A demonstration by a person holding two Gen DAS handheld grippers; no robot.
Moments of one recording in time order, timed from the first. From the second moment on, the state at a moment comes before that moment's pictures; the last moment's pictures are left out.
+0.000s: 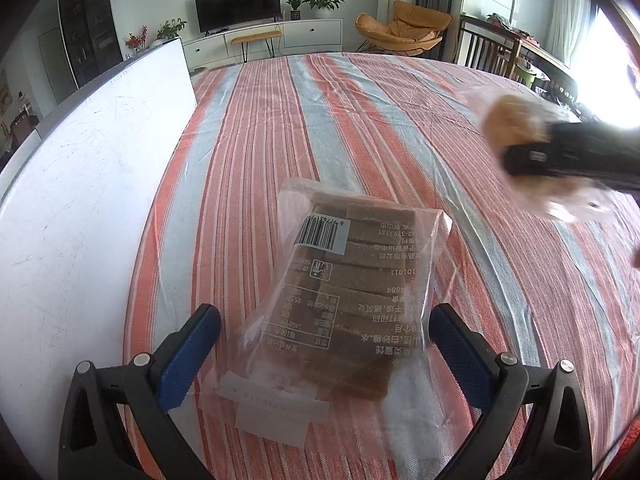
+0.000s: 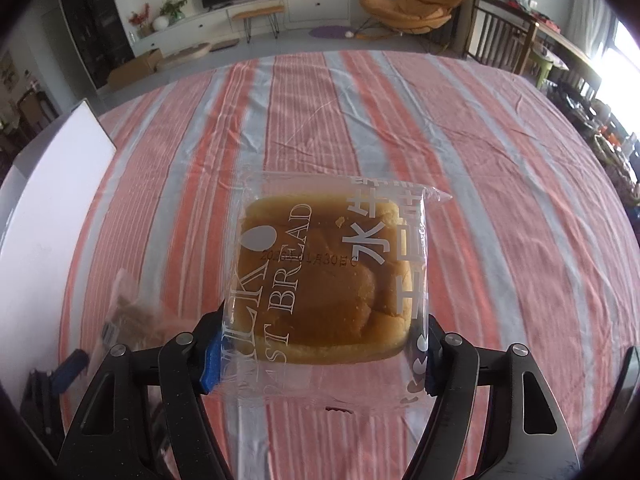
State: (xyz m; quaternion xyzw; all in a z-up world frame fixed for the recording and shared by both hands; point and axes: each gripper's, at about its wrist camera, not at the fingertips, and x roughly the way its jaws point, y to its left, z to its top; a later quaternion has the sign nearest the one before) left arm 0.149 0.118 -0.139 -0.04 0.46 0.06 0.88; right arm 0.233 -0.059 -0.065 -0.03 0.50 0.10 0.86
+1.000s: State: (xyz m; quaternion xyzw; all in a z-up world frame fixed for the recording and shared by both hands) left arm 0.150 0.119 -0.139 -0.04 0.46 0.06 0.88; right arm 0.102 -0.098 -0.111 -0.02 0.45 0.03 0.89
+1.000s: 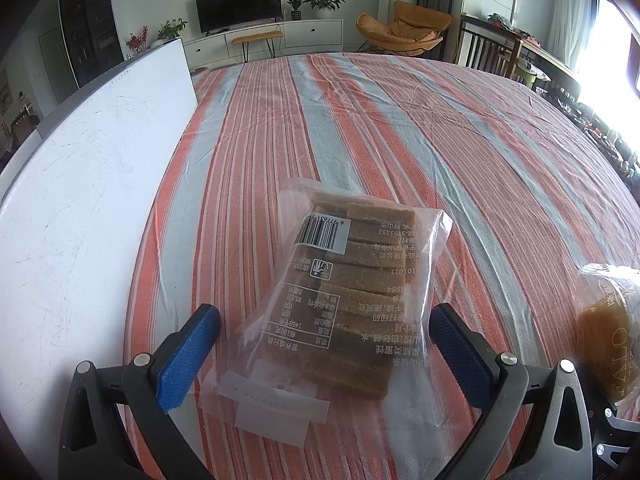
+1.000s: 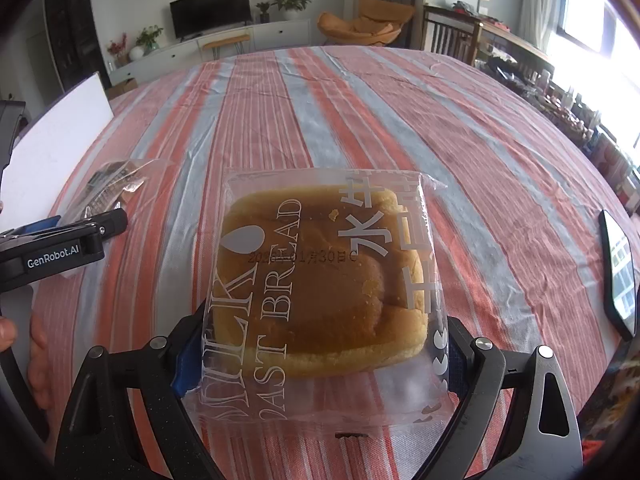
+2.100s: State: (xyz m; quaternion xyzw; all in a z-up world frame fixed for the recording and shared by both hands) left arm 0.149 0.118 -0.140 -0.04 0.46 0.06 0.88; right arm 0.108 -0.098 -0.108 -0.02 0.49 0.04 0.87
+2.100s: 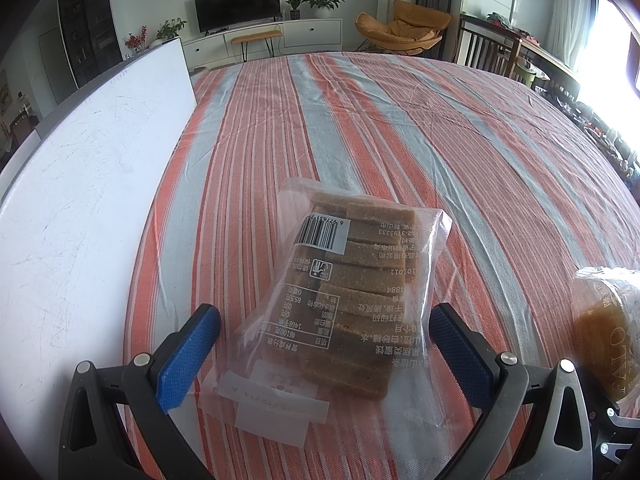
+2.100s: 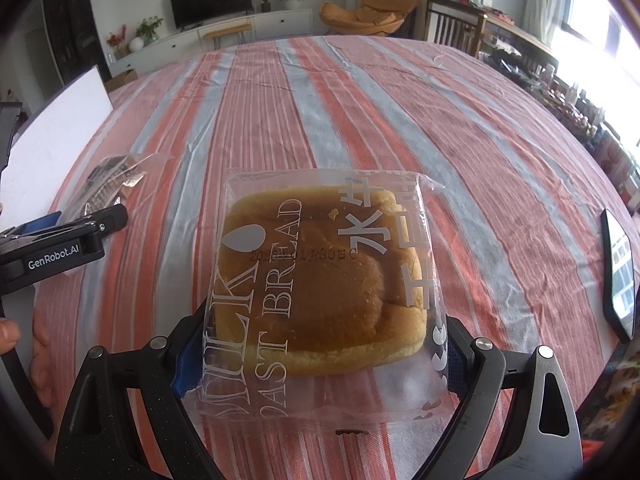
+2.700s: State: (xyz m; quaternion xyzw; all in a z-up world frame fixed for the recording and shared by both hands) left arm 0.148 0.116 -0.135 -0.02 0.49 0.02 0.87; right arm 0.090 -0.114 -0.088 -0.02 0.52 0.06 0.85
